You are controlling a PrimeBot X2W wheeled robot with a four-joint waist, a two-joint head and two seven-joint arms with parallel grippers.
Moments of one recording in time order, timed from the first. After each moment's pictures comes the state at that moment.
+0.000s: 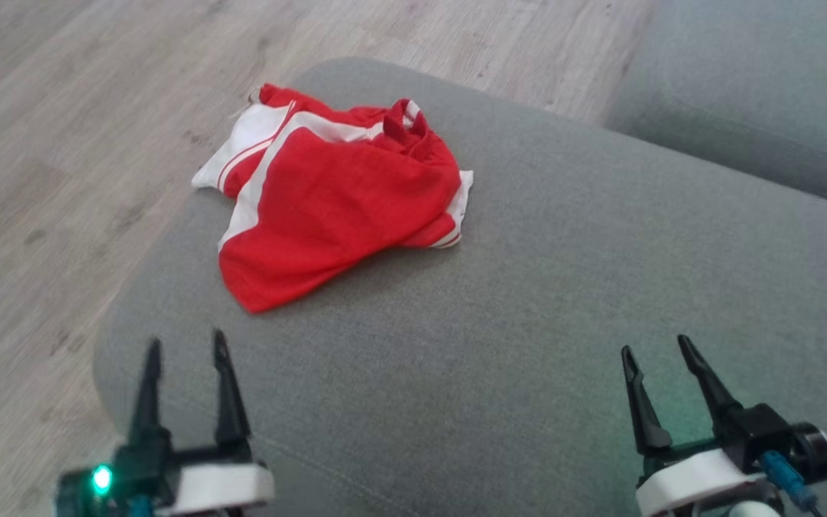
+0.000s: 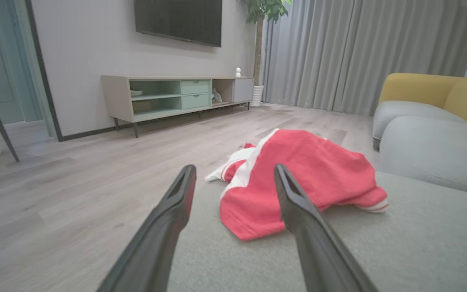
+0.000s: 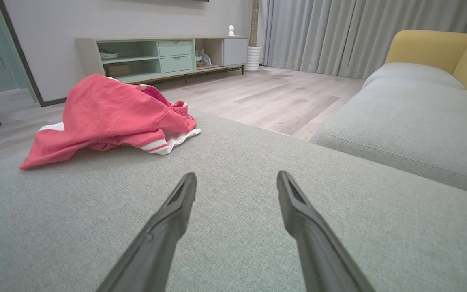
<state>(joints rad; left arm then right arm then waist) 0.07 0.05 -0.15 0.10 -0.15 0.18 -0.25 0.07 -0.04 0.06 0.25 -0.02 0.13 -0.25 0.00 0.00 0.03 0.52</state>
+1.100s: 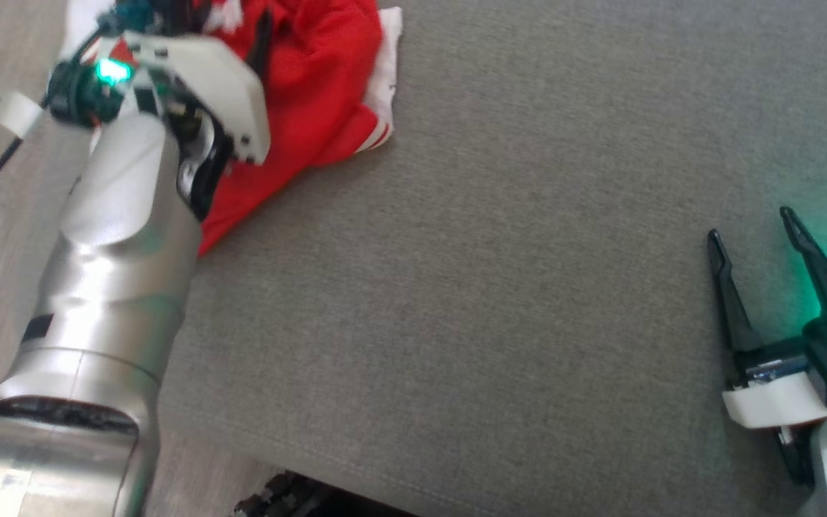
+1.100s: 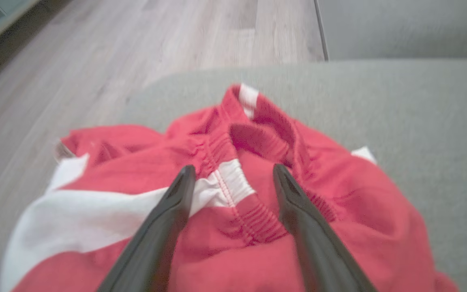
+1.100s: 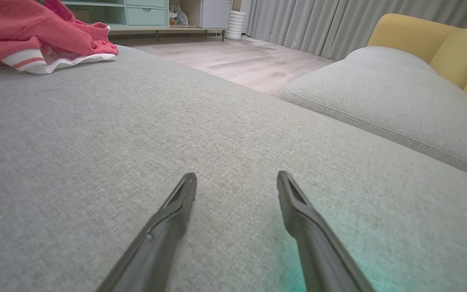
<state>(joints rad) -1.05 0.08 -0.26 0.91 -0.25 -0.13 0.21 -0.03 -0.19 -0.04 0.03 -0.21 0.13 -0.26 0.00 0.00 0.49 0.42</state>
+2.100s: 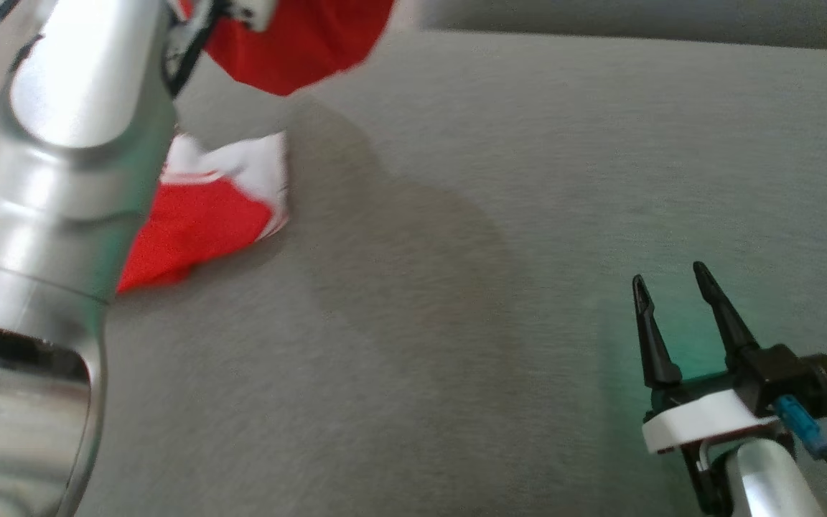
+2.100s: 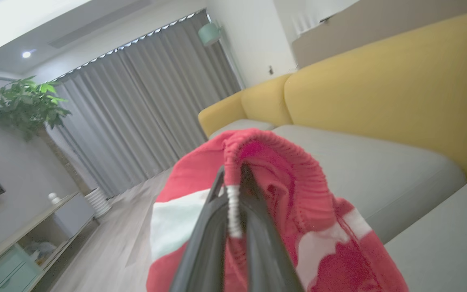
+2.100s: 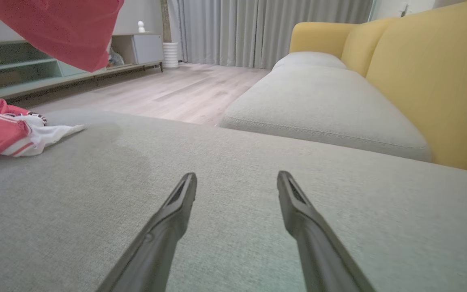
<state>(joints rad) -1.28 0.18 -0.57 0.75 -0.25 -0.13 0.03 -0.05 -0.05 0.04 0.22 -0.05 0.13 -0.26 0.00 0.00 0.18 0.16</state>
